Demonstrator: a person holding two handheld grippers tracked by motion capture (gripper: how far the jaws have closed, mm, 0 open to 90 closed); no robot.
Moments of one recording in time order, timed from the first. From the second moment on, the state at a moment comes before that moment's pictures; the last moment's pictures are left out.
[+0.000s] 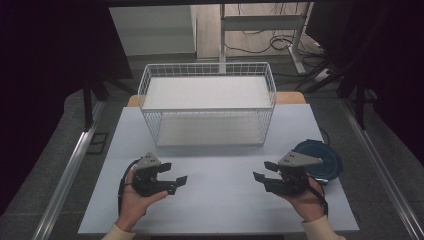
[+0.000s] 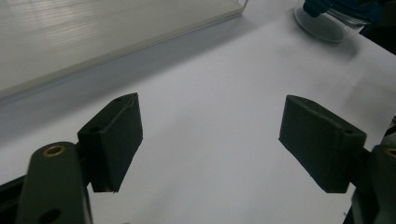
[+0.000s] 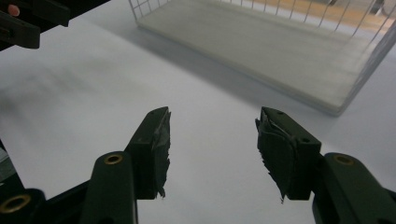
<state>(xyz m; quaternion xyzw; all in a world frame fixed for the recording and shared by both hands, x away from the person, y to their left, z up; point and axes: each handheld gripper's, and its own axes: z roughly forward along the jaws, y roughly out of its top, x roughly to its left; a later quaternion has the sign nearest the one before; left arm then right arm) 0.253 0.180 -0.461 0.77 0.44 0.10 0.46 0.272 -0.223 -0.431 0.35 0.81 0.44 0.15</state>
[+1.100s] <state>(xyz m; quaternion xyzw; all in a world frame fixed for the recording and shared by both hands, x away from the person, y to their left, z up) 0.243 0.185 -0.465 0.76 0.44 0.10 0.47 0.299 -0.341 -0.381 0.44 0.75 0.41 0.26</state>
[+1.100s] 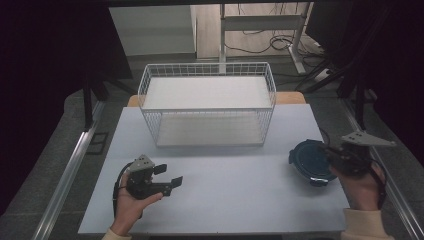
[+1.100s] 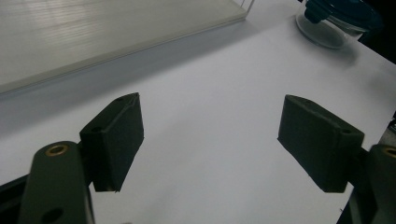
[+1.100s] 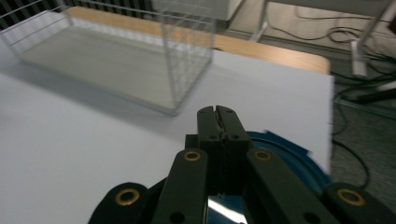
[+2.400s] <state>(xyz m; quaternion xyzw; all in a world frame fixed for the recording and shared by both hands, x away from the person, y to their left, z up) 0.239 0.182 -0.466 0.76 0.46 0.13 0.45 0.365 -0.427 -0.451 0.55 0.75 0.27 0.25</state>
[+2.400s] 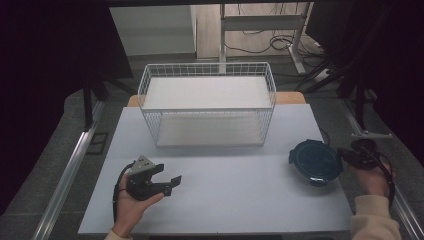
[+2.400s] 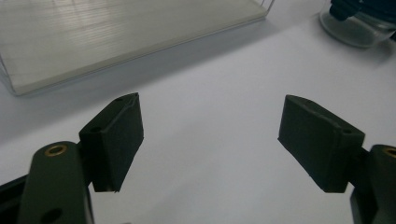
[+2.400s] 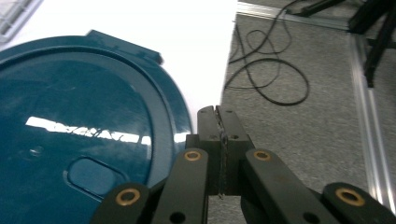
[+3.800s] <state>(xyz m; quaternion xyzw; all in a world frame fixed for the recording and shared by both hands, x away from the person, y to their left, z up) 0.243 0.184 -0.473 0.76 0.47 0.10 0.45 0.352 -0.280 -0.455 0.46 0.83 0.24 0.19</state>
